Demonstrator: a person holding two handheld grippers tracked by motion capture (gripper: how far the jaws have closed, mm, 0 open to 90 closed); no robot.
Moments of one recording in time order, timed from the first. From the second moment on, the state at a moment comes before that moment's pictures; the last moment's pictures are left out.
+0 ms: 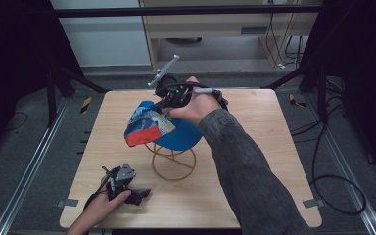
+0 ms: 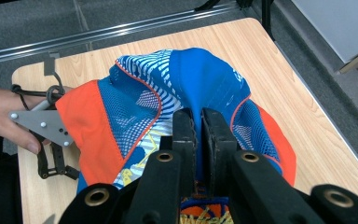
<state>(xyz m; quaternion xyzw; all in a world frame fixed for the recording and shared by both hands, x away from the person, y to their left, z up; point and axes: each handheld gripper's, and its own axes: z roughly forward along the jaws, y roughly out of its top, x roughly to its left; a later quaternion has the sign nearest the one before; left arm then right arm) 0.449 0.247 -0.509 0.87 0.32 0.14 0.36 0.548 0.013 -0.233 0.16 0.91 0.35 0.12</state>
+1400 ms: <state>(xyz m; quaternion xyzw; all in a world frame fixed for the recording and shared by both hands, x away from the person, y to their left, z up) 0.449 0.247 -0.509 0.87 0.32 0.14 0.36 0.543 0.006 -0.227 0.19 0.90 0.37 0.12</state>
